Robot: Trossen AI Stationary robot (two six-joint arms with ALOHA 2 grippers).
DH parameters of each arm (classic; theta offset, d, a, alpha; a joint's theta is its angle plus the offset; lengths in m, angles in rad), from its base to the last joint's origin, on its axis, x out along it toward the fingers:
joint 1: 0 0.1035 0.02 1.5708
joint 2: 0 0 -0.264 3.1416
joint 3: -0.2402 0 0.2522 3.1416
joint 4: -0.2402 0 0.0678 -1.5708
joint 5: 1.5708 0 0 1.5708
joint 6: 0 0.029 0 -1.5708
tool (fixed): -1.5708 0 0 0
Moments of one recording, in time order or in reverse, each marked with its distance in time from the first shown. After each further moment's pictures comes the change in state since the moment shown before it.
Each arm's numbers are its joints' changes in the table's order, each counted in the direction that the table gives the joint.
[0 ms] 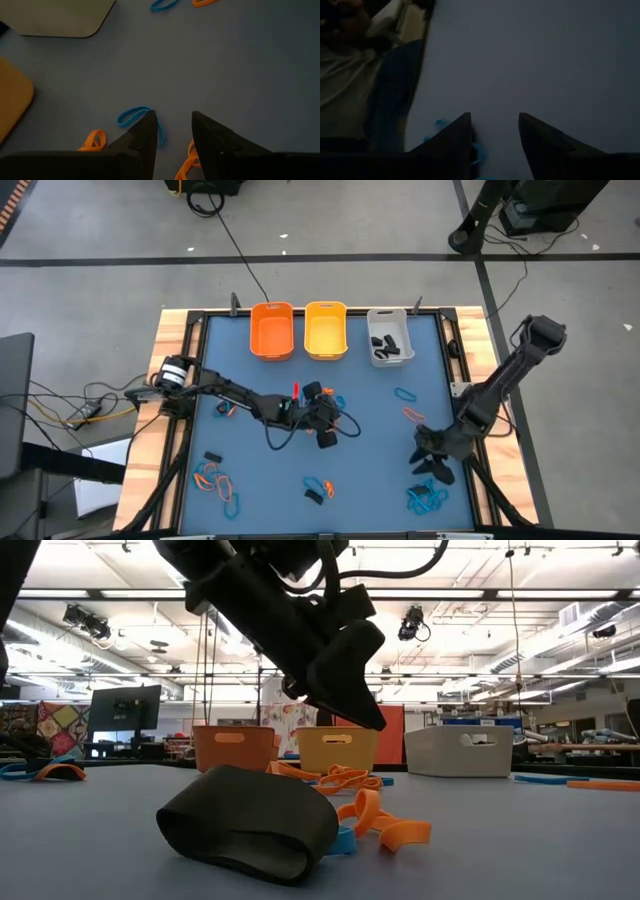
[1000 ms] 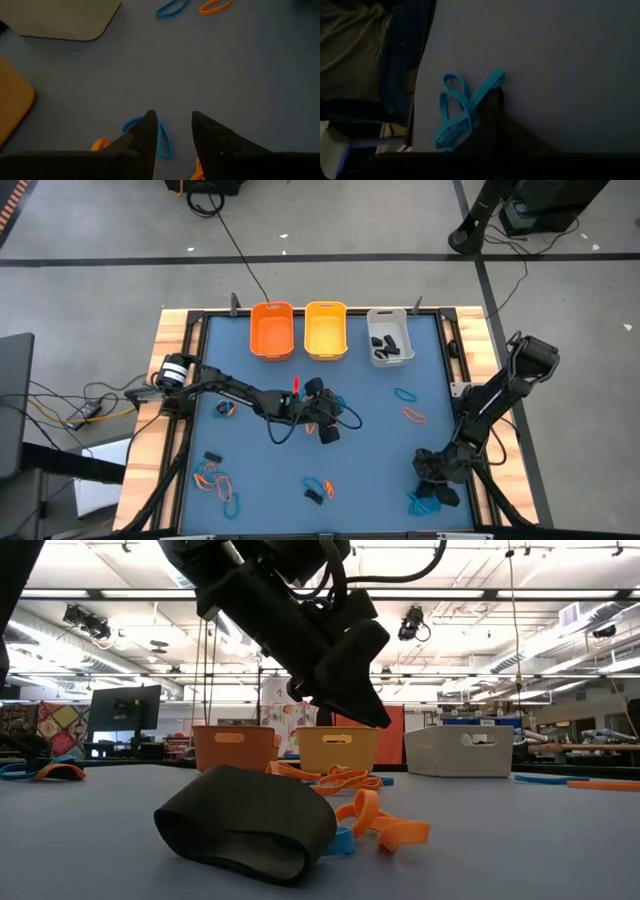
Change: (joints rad) left arm 0.029 0.000 -0.001 0.030 -0.040 -0.003; right arm 0.113 -0.394 -0.030 0.315 0.107 0.074
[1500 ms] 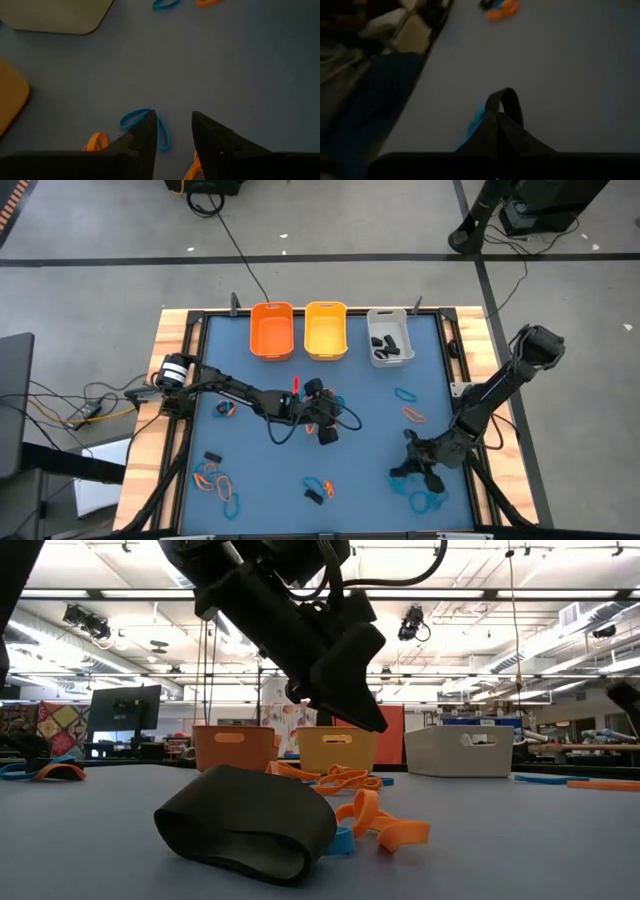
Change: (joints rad) left arm -0.003 0.003 0.000 -0.037 -0.016 -0.001; right arm -0.155 0.185 0.001 -0.062 -0.237 -0.371
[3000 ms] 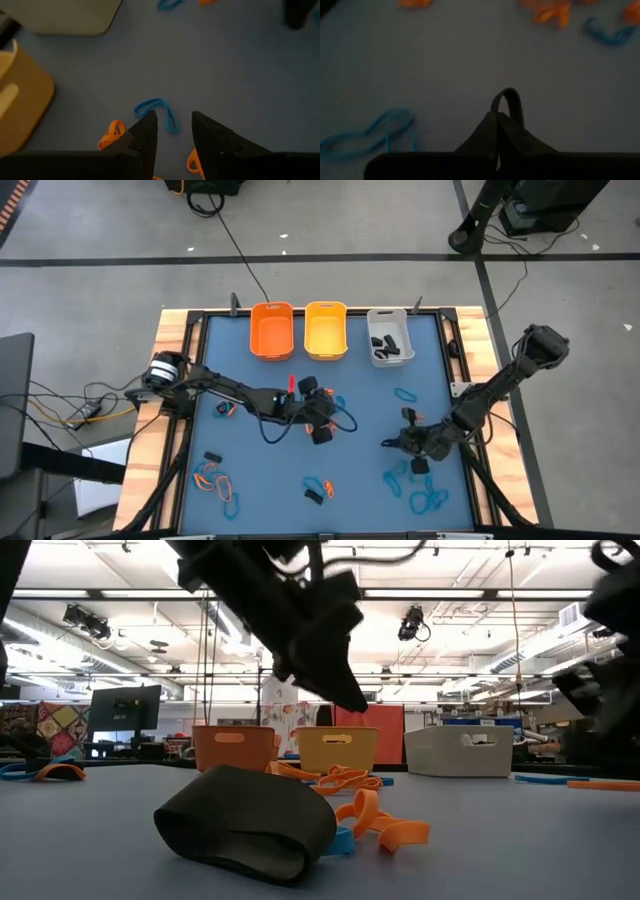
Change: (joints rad) left arm -0.019 0.100 0.001 -0.124 0.033 0.026; right arm -0.151 0.033 -0.060 -0.279 -0.158 -0.197
